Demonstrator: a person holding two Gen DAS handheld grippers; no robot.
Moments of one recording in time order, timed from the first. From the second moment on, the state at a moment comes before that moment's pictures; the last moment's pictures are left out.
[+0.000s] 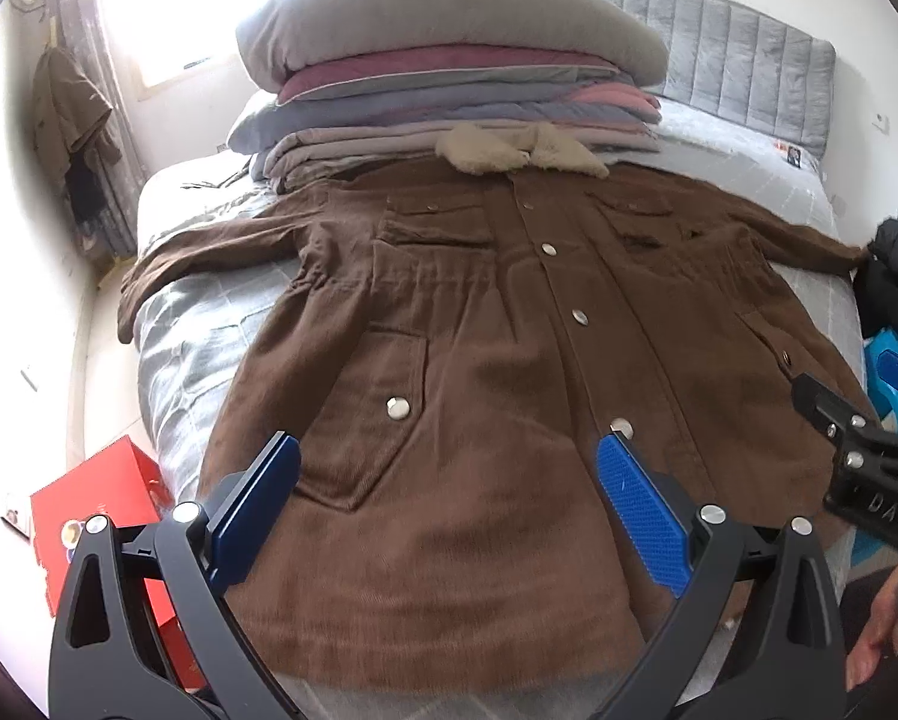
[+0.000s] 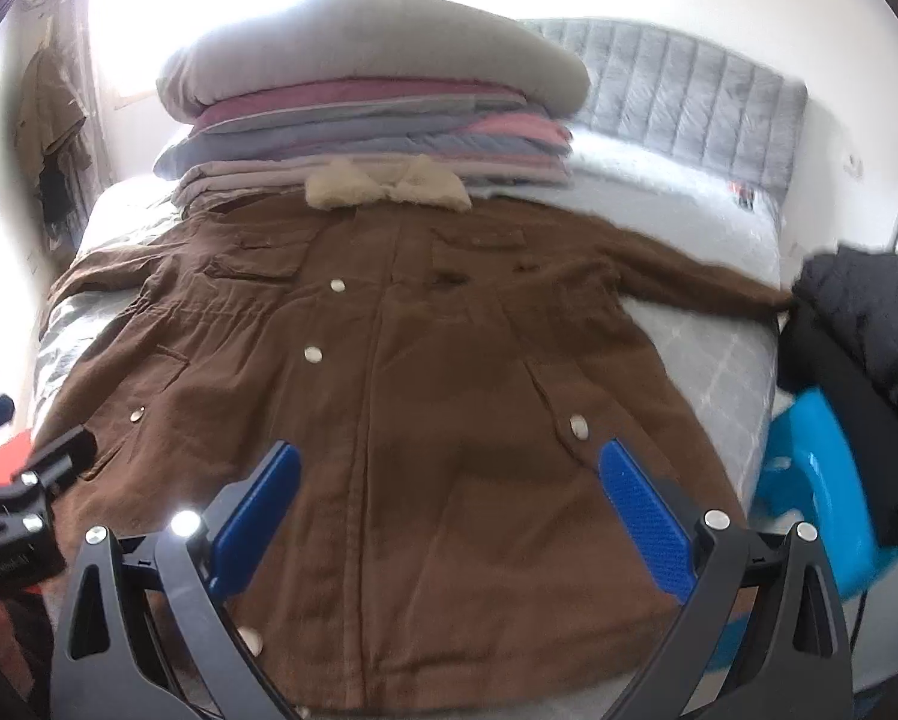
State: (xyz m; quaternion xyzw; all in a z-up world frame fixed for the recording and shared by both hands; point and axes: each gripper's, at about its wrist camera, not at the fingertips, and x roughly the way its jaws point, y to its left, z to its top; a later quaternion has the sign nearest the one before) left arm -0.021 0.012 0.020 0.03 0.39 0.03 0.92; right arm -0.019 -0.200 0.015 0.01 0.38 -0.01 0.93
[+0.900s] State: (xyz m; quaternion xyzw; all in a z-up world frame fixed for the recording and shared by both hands) left arm -0.029 0.001 0.024 0.04 0.41 0.02 0.91; right arm -0.034 -0.195 0.015 0.02 0.42 0.01 0.91
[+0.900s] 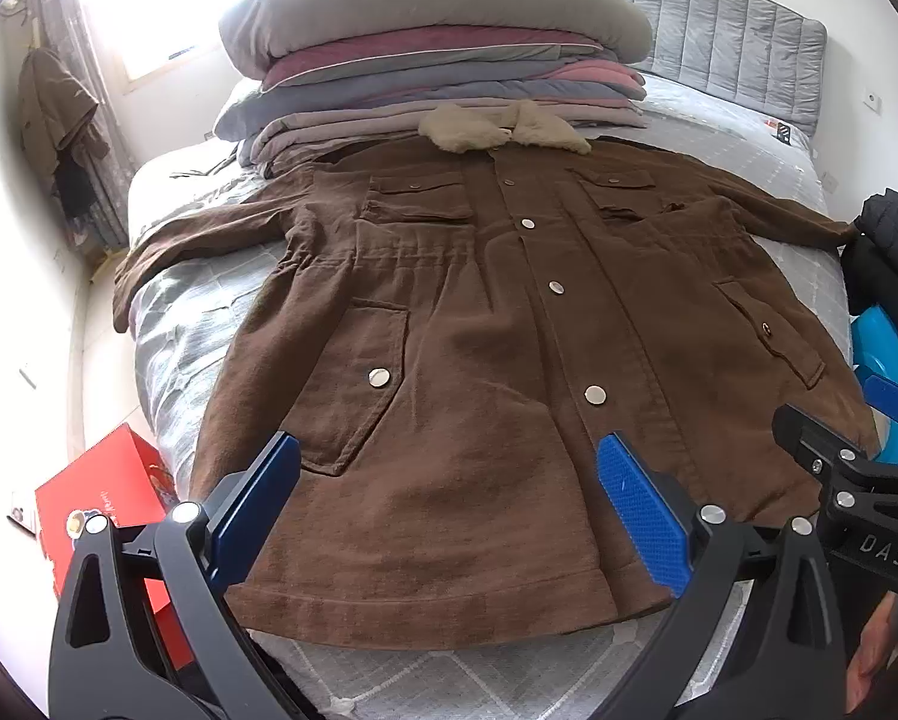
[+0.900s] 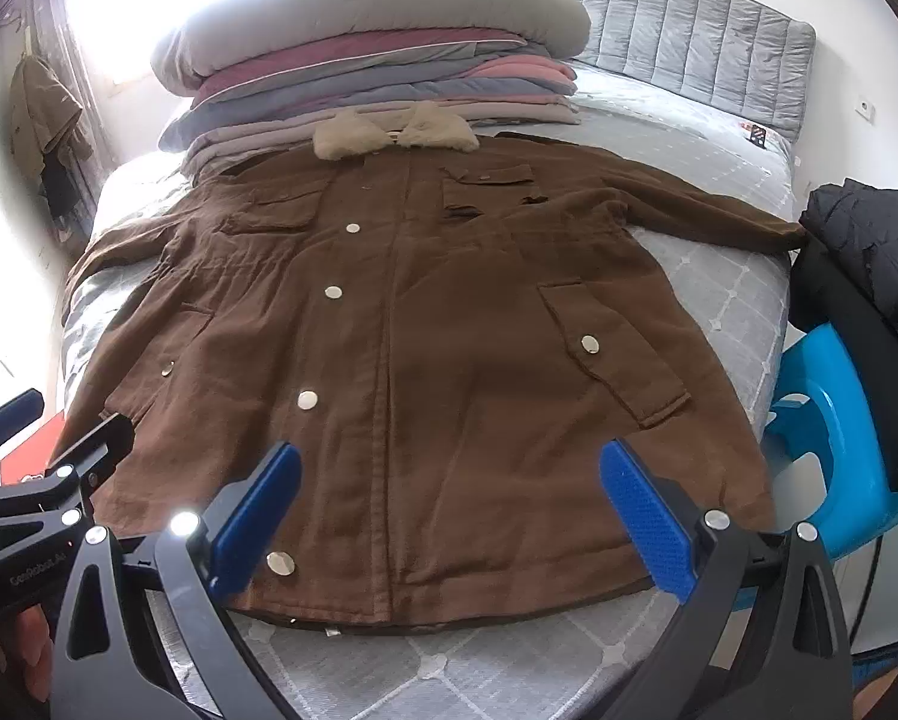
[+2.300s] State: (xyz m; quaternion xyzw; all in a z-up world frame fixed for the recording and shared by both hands) left arm -0.027 0.004 0.025 0.04 0.41 0.02 0.91; right arm -0.031 -0.188 0.012 0.02 0.42 0.03 0.91
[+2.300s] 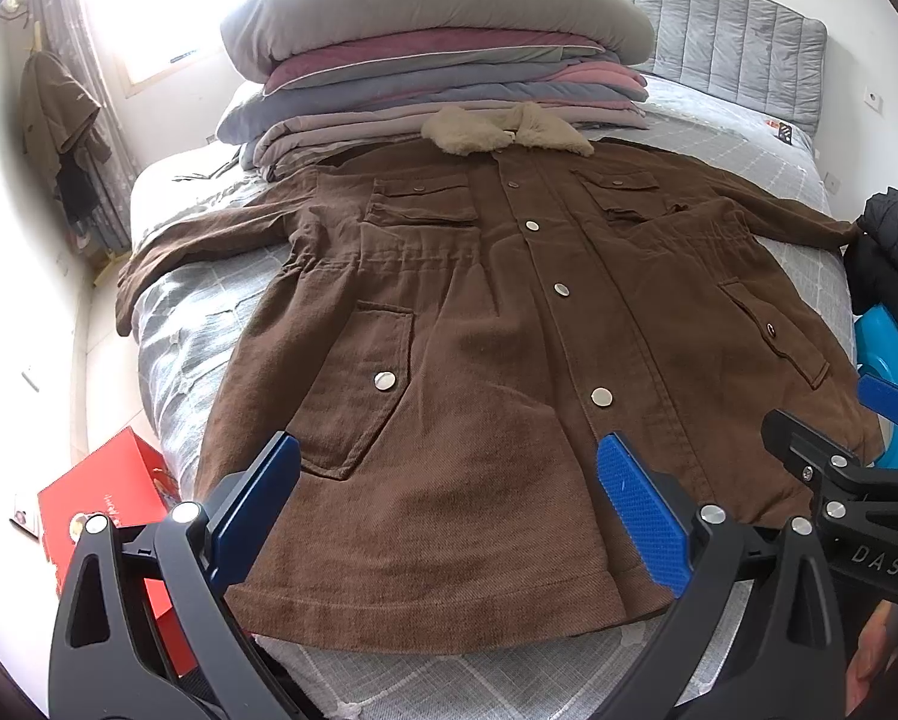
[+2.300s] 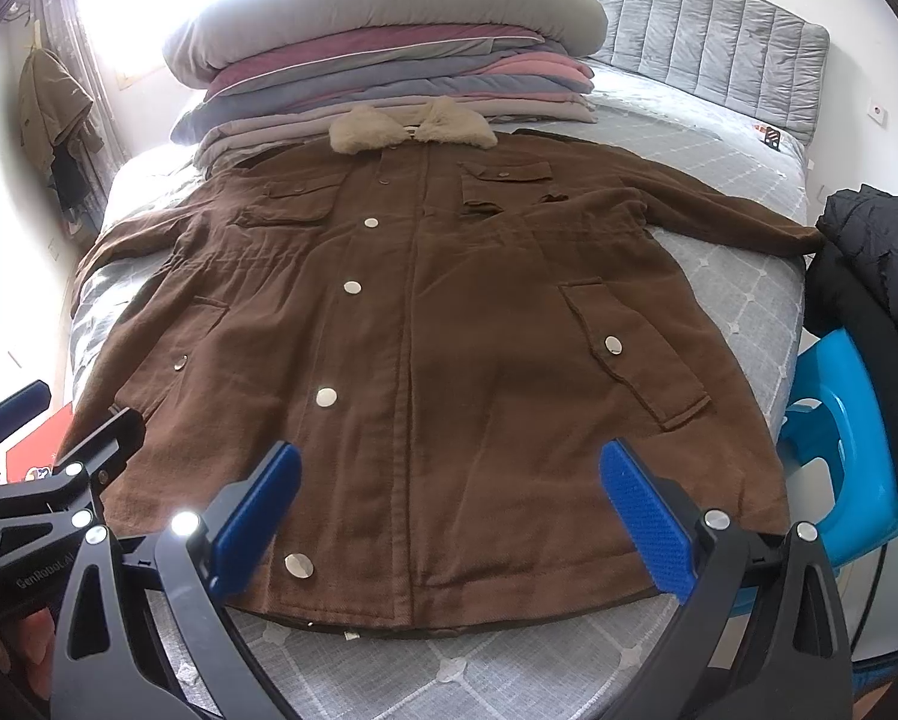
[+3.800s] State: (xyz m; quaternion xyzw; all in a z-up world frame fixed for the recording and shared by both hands) left arm 0.102 0.019 -0.012 0.00 0.46 -0.06 0.89; right arm 0.285 -0.638 -0.094 0.44 0.34 -0.30 0.77
